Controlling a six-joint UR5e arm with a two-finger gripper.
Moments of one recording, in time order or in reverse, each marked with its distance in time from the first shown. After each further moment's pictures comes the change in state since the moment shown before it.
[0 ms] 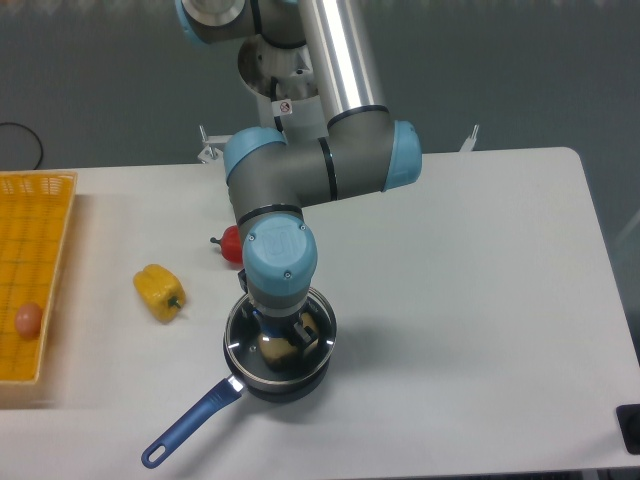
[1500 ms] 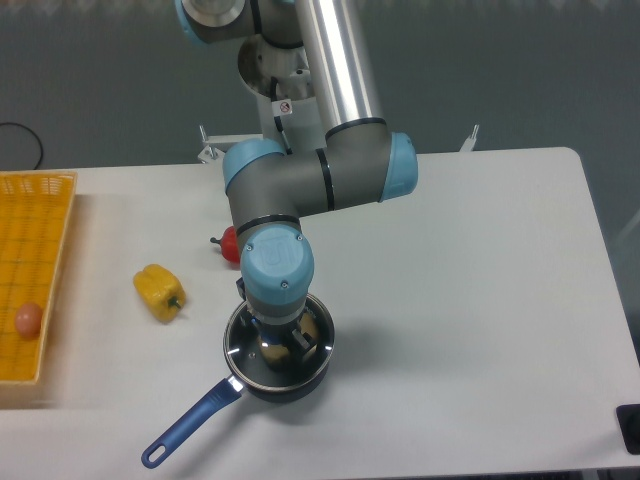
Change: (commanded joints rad) arm -0.006 -0.015 -0.005 0.015 0.002 -0.014
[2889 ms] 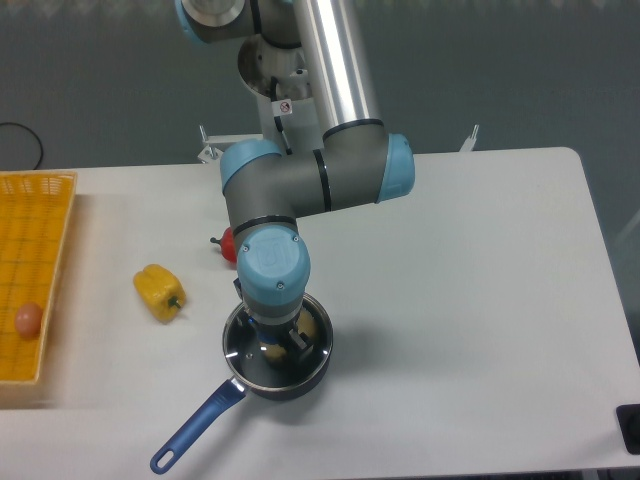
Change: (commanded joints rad) arm -0.006 -0.003 -0.005 0.000 0.002 0.003
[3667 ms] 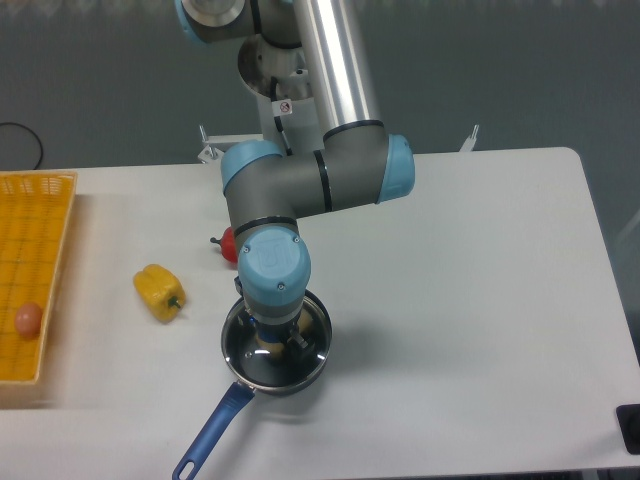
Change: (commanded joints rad) arm 0.002 0.009 -0.005 0.000 0.002 0.009
